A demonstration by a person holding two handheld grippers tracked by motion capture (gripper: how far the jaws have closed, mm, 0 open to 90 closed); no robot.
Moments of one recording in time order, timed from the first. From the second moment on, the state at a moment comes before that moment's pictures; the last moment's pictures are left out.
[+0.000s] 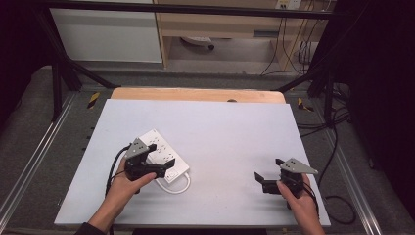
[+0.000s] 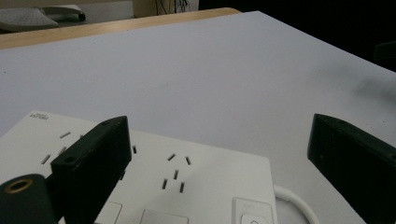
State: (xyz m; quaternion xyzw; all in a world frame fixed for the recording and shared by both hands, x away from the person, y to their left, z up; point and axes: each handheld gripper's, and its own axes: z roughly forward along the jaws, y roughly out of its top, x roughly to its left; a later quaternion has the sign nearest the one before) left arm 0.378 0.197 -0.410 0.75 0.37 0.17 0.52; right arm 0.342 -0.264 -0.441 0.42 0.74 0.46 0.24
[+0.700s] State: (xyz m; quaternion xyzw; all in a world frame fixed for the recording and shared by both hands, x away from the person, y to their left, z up) left arm 0.370 0.214 -0.392 0.73 0.37 0.19 0.54; right arm 0.342 -0.264 -0.441 0.43 0.74 0.46 0.24
